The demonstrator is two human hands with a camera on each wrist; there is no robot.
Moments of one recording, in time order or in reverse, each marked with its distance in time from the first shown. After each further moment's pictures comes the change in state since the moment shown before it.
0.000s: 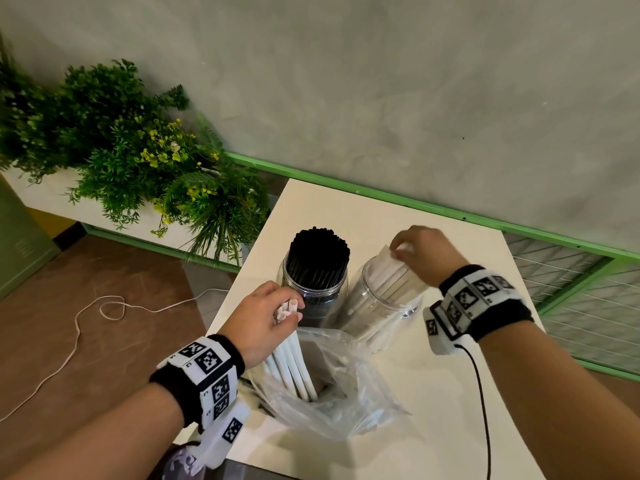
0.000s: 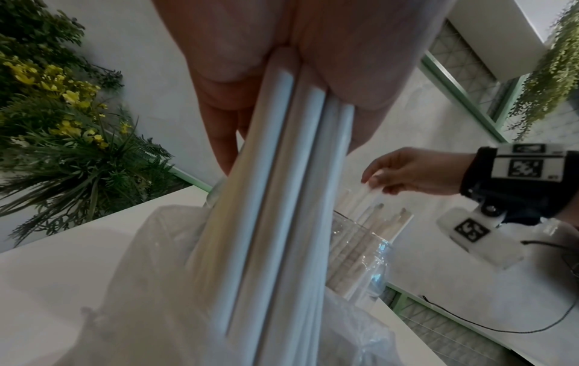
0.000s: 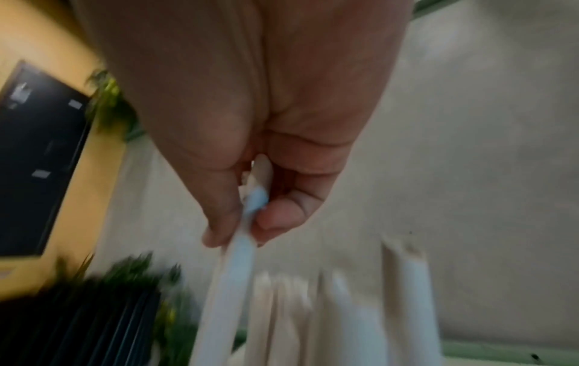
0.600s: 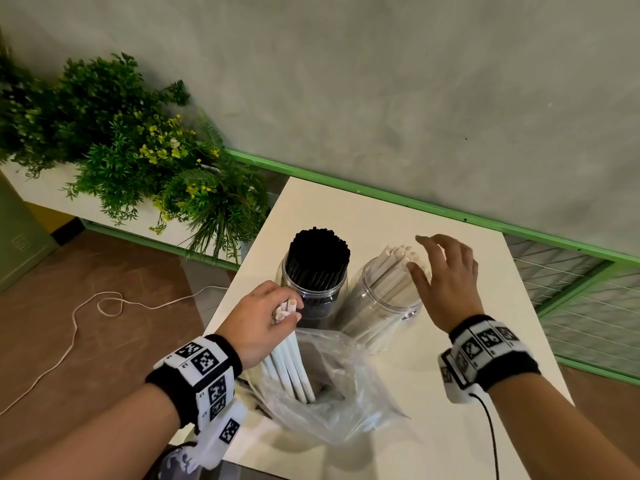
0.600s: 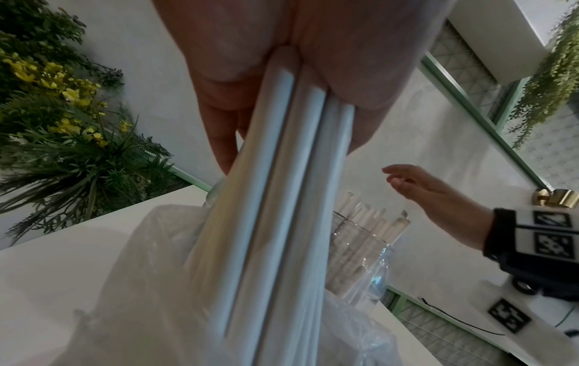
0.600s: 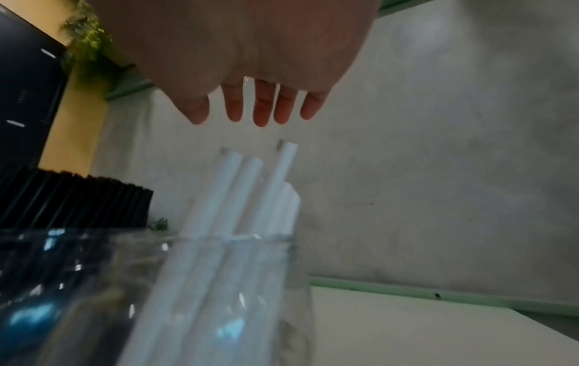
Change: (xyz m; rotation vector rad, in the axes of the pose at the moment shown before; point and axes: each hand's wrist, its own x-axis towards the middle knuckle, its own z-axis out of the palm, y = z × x) left_hand 0.002 -0.001 -0.001 -0.006 0.007 0.004; right_hand -0.046 0.036 0.045 -0.106 0.491 -0.067
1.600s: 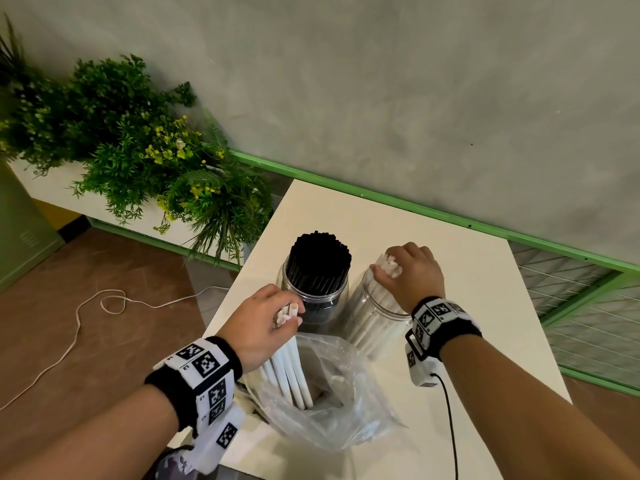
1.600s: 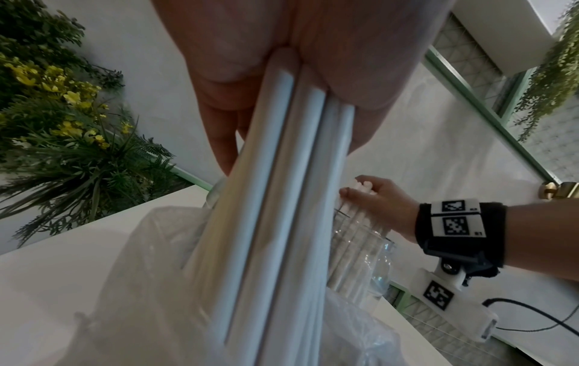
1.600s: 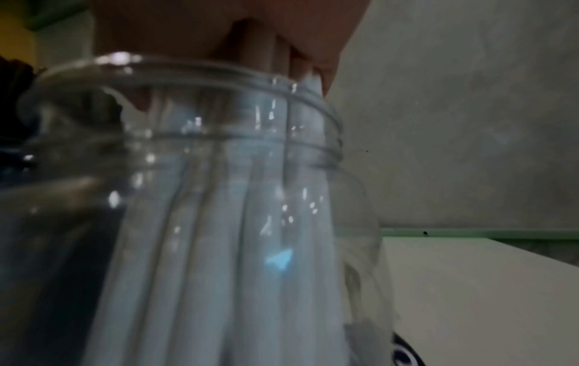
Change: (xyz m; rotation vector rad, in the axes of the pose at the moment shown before) left_hand 0.003 0.003 0.002 0.030 -0.007 -0.021; right_hand 0.030 -0.011 0.056 0.051 -0.056 -0.015
